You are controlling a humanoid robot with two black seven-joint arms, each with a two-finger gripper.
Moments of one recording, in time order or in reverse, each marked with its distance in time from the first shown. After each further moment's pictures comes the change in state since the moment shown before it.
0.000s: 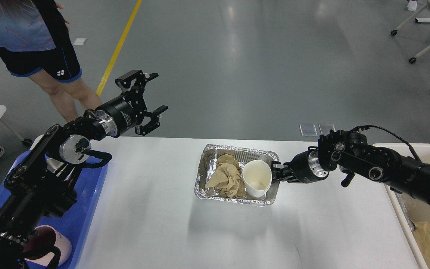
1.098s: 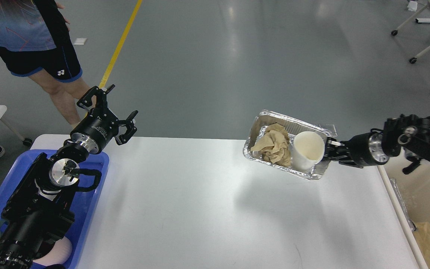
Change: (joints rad) left arm 0.137 -0.067 -0.209 0.086 -0.056 0.044 -0.167; right arm -0.043 -0.346 0.139 0.043 0.055 0.021 0.008
